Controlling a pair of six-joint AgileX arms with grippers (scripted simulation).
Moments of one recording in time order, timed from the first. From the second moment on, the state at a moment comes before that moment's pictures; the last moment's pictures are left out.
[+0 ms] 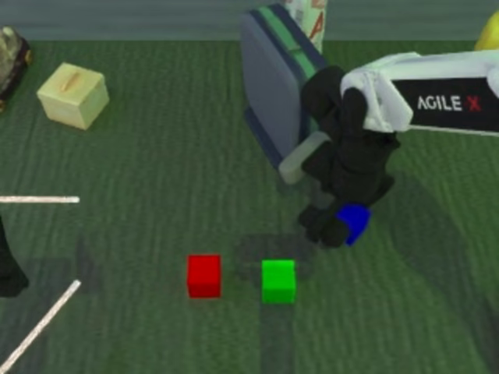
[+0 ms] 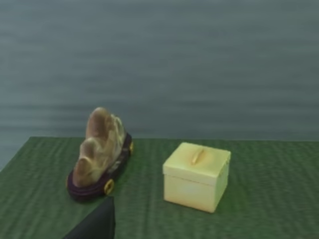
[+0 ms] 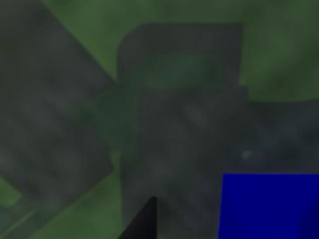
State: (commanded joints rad) left arm 0.02 0.00 0.00 0.00 0.00 0.00; right arm 0.50 2.32 1.58 -0.84 0.00 -0.35
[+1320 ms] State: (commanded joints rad) left arm 0.02 0.00 0.00 0.00 0.00 0.00; right arm 0.51 2.19 1.73 -1.08 -0.01 -0.34
